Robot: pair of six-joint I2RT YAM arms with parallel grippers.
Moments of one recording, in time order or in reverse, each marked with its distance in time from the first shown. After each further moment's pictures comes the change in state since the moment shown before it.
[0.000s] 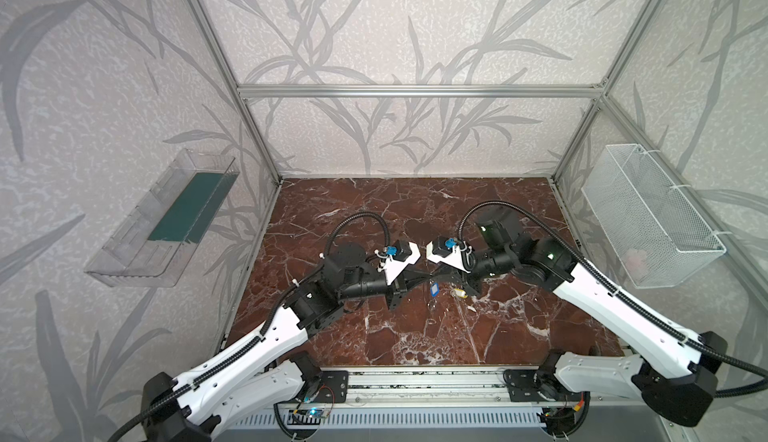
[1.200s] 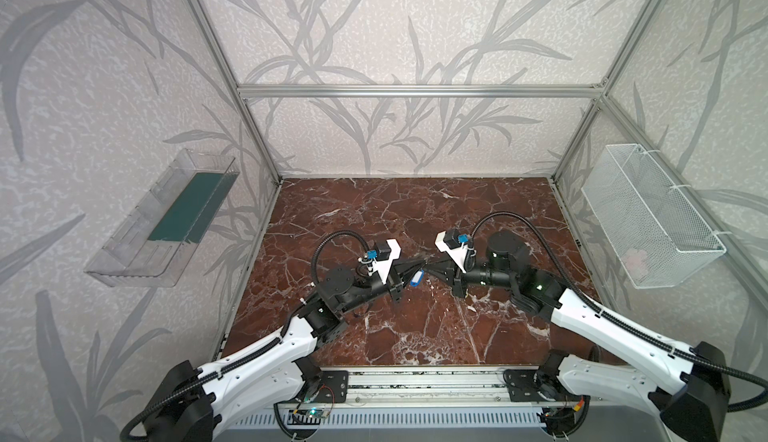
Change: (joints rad) left arm -0.002 0.012 -0.279 0.626 -0.173 -0.203; right arm 0.001 -0.123 -0.419 0.696 0.057 0.450
